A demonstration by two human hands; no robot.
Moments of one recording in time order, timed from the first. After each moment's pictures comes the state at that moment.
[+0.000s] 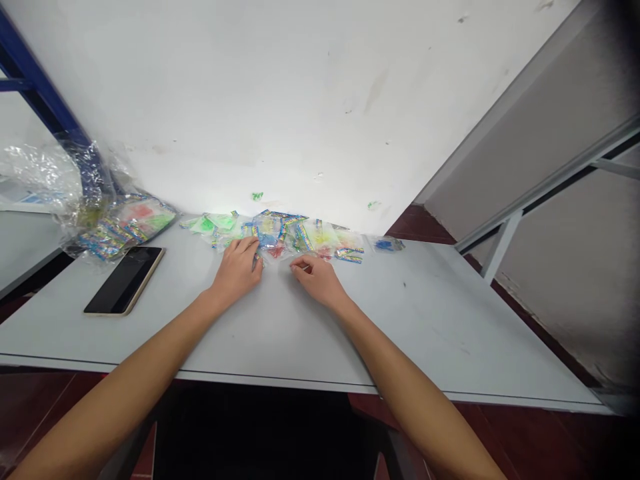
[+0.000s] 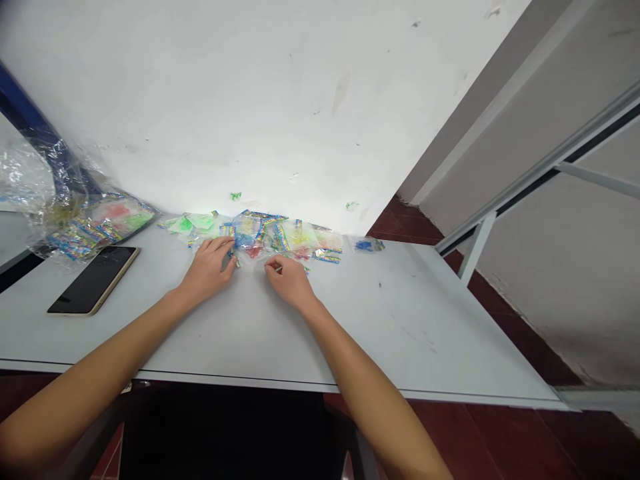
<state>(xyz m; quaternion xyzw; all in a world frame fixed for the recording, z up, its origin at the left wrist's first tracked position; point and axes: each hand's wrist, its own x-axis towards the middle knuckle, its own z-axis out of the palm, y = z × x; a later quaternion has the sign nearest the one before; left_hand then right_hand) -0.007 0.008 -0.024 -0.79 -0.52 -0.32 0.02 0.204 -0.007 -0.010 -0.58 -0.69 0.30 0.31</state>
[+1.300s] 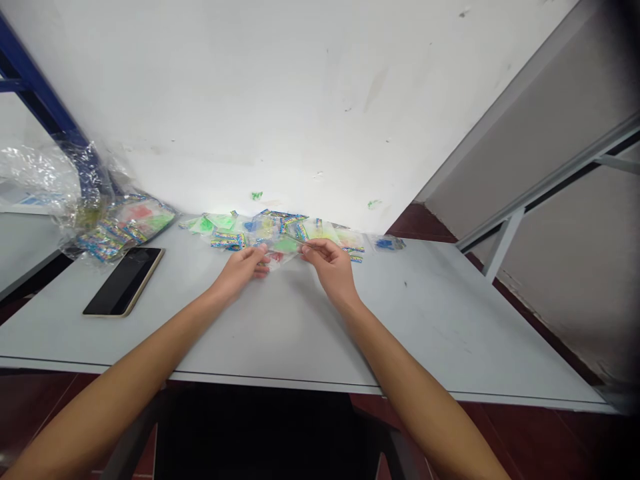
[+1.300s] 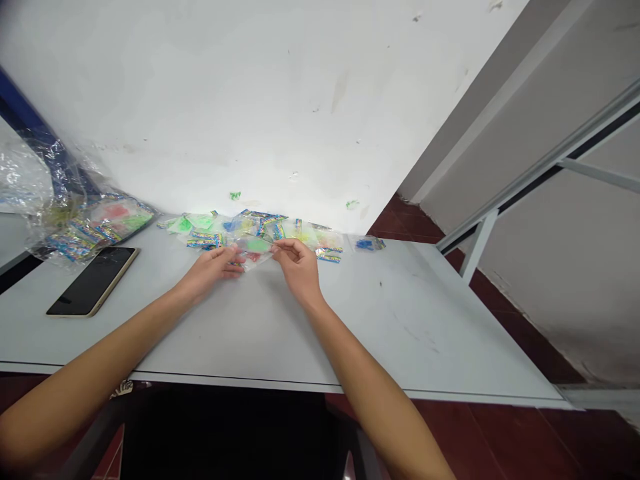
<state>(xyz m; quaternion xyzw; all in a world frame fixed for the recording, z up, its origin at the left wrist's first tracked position) 0.006 -0.009 0.006 -0.44 -0.52 -0.43 -0.59 0.203 -0.008 0.003 -0.46 -0.54 0.42 0.57</state>
